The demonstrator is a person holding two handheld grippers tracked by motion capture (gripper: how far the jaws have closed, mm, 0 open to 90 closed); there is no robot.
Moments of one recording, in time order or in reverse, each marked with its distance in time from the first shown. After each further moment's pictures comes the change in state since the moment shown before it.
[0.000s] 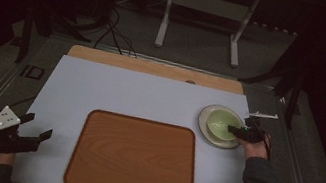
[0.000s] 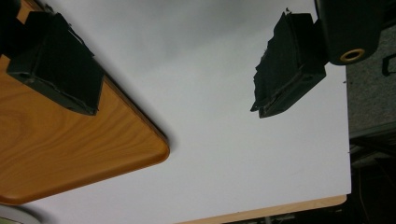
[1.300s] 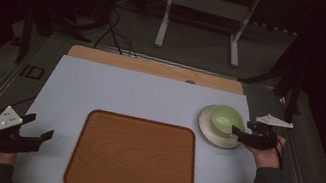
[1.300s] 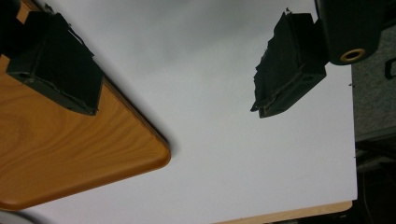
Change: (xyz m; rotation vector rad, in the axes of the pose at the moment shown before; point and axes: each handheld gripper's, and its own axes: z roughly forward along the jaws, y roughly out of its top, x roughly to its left) left arm 0.000 0.000 0.003 0.016 -0.008 0.003; right arm 0.013 -0.006 -0.056 -0.190 -0.008 -0.201
